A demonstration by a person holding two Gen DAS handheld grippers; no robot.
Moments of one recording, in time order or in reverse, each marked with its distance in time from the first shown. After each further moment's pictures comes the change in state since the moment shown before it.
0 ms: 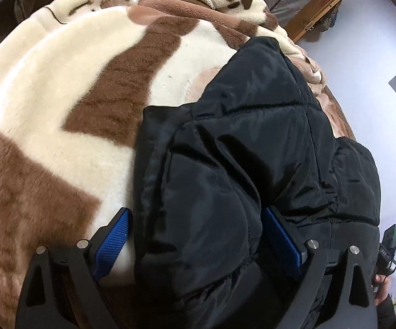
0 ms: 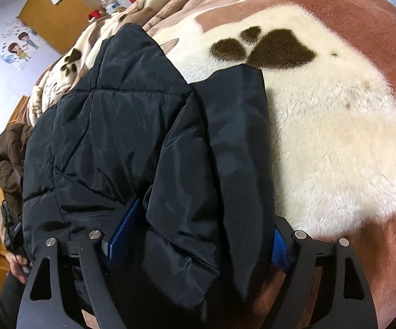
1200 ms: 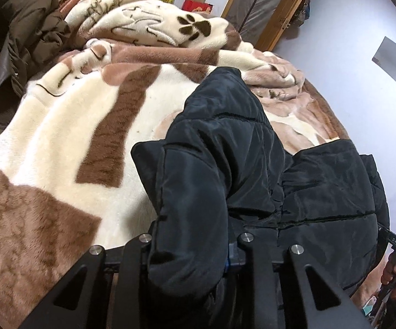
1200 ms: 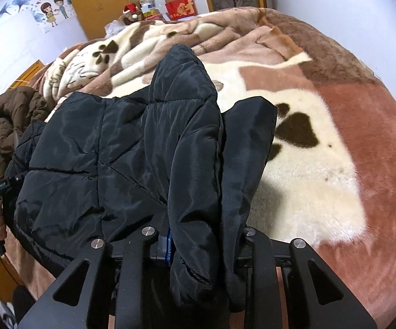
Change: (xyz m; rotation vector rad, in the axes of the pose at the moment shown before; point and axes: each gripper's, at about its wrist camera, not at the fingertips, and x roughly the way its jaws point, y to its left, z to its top) left arm -0.083 -0.061 0.005 0.167 -0.113 0.062; right arm -0.070 0.082 -0.002 -0.278 -0.131 -0.124
